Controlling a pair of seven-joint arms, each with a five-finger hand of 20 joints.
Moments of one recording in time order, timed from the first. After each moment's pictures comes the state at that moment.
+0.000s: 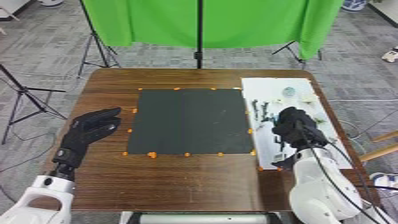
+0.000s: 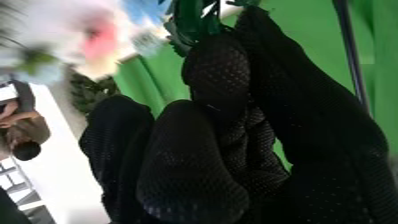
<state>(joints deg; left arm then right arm) 123.4 -69.0 -104.2 -120.8 80.6 -5.9 9.9 -102.1 -47.5 69.0 -124.2 -128.9 11.1 44.6</state>
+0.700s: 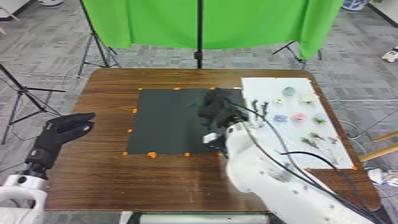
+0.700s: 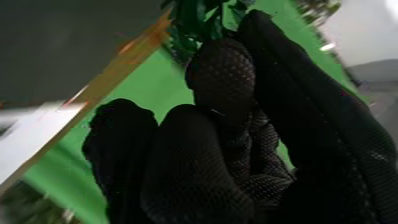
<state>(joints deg) 125.4 -57.6 -107.6 -113.1 74.6 1.1 11.1 -69.3 -61.6 38.7 -107.5 -110.7 17.1 37.7</state>
